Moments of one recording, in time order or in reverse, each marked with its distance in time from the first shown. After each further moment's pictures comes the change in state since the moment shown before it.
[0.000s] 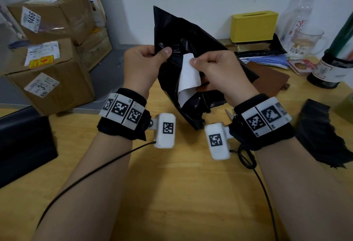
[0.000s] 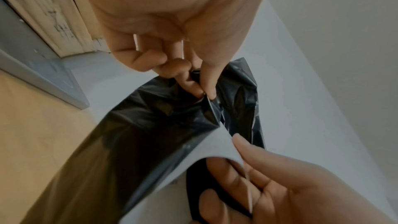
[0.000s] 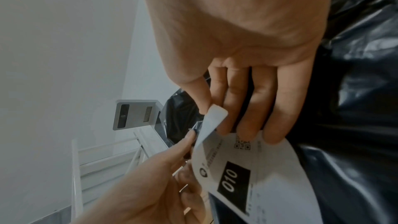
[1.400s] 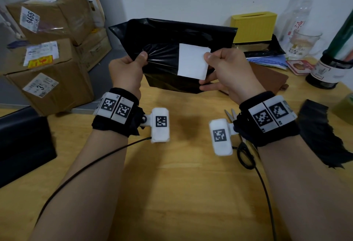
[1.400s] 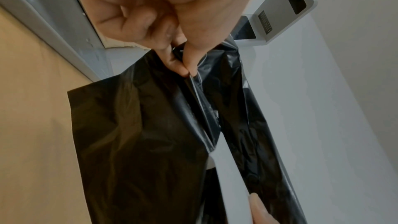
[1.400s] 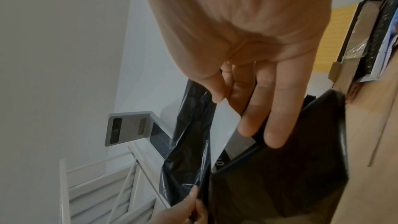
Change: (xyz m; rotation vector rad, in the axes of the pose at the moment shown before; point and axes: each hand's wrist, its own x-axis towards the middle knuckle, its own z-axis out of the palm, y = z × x) left_hand 0.020 -0.025 -0.019 -0.060 0.226 -0.241; right_hand 0.002 -0.002 -0.012 0.091 0.064 0.078
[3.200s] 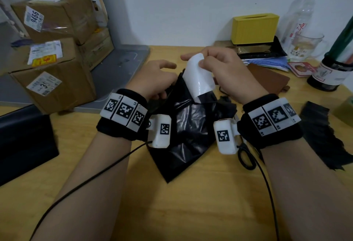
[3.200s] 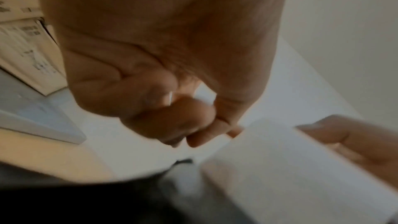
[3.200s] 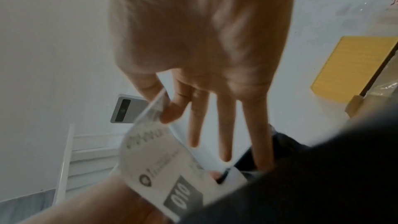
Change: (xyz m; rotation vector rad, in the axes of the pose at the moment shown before) left_hand -0.029 0.014 0.016 0.616 -0.503 0.044; right_hand -0.010 -0.006 -0.001 -0.148 -0.292 -0.326
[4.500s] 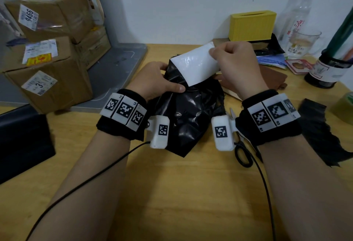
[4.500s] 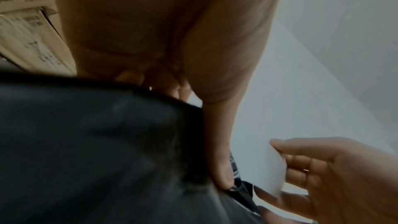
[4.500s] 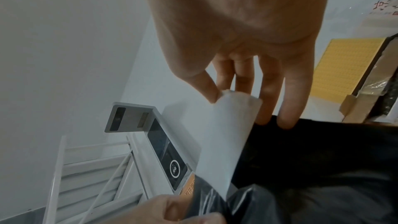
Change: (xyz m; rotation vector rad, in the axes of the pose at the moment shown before) left_hand 0.002 -0.008 0.003 0.002 -0.069 0.062; right_hand 0.008 0.006 -0.013 -0.151 0.436 0.217
